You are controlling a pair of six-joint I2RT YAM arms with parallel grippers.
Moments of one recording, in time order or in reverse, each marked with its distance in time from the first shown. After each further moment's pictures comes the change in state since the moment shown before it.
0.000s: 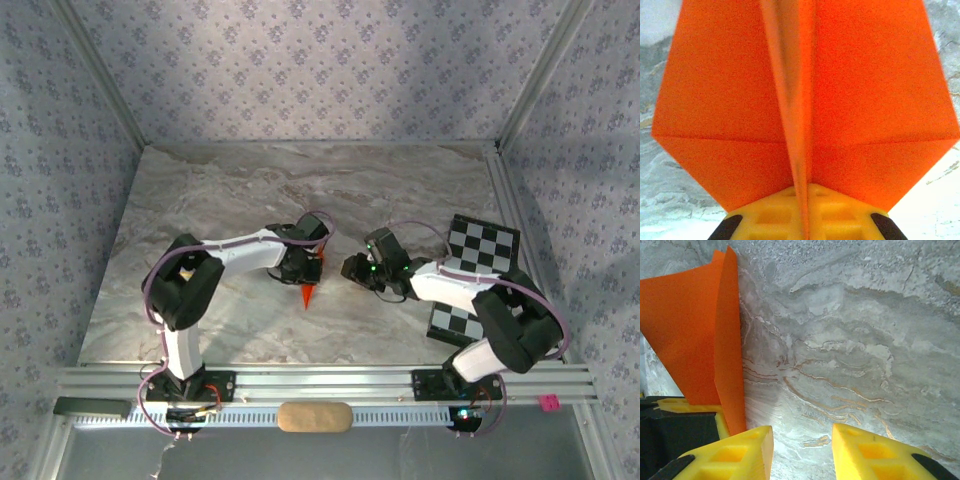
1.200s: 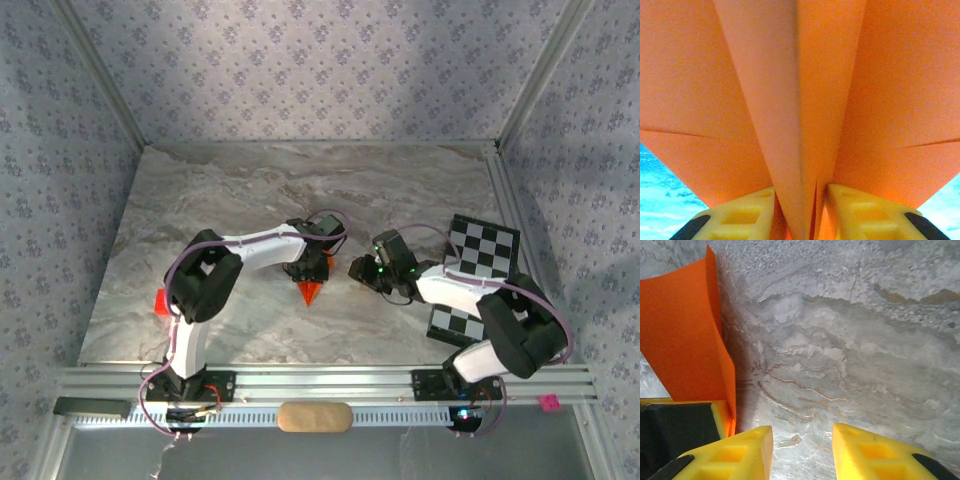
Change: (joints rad) left arm -0.055 0.128 0.183 -0.187 -0.182 -0.119; right arm -0.049 -0.039 -0.051 0.000 0.002 0.000
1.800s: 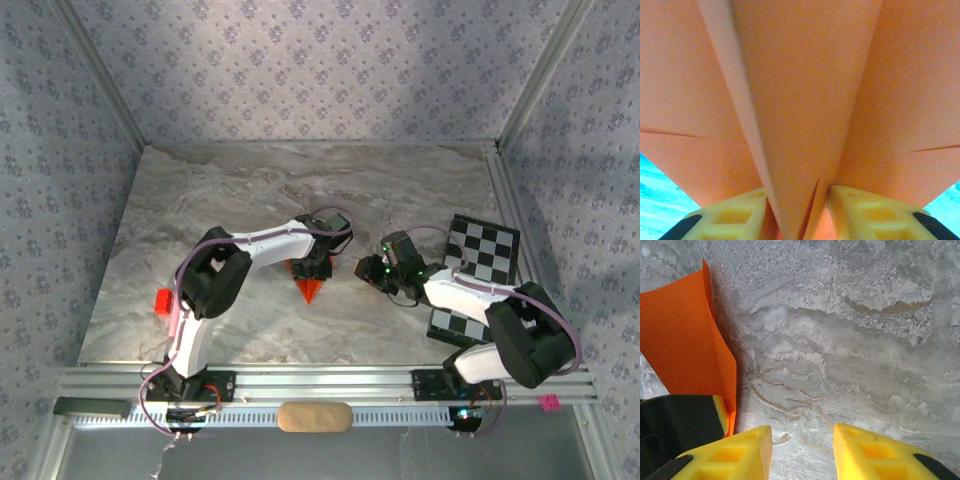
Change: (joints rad) left arm -0.013 0.069 0.099 -0.099 -0.052 -0.078; right arm -0.034 -0.058 -0.039 -0.001 0.000 0.000
